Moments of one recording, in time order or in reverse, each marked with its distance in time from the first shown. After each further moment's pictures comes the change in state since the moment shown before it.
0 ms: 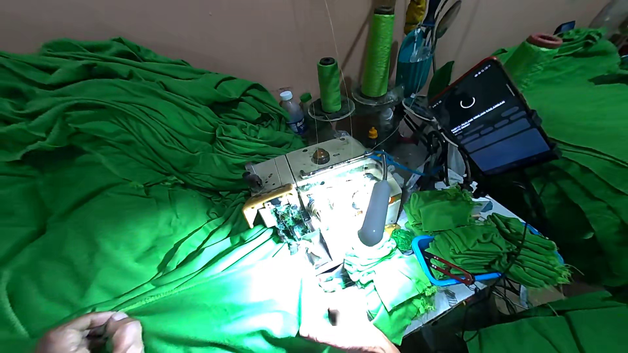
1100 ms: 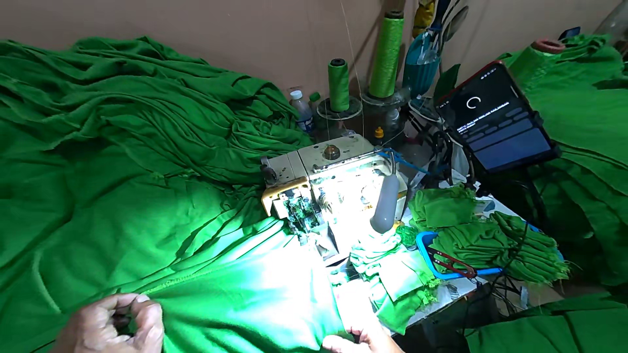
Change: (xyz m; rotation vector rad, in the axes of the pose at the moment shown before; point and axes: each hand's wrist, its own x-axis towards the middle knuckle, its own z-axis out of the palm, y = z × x) left_hand -0.002 0.001 -0.001 -0.059 -0.005 -0.009; right_hand -0.043 -0.027 -0.010 0.144 -0.115 0.217
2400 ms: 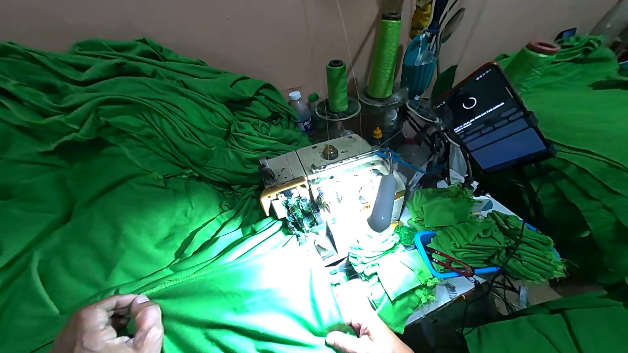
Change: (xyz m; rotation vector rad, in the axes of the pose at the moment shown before) left_hand -0.001 0.001 0.000 -0.004 0.007 -0.003; right_hand 0.008 0.016 -0.009 0.153 -0.092 -0.044
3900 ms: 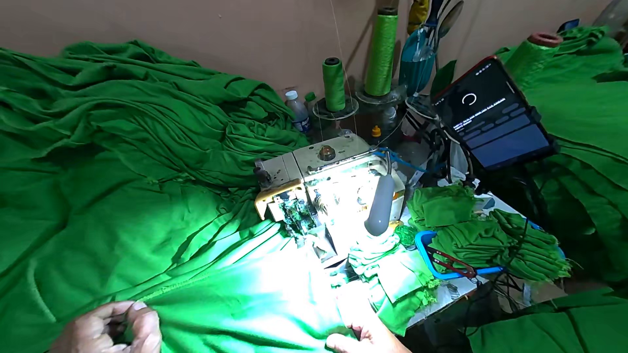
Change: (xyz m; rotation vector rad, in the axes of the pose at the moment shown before) left_hand 0.001 0.004 -0.001 0.035 0.011 -0.011; right_hand 0.000 0.004 0.002 -0.001 0.051 -0.095
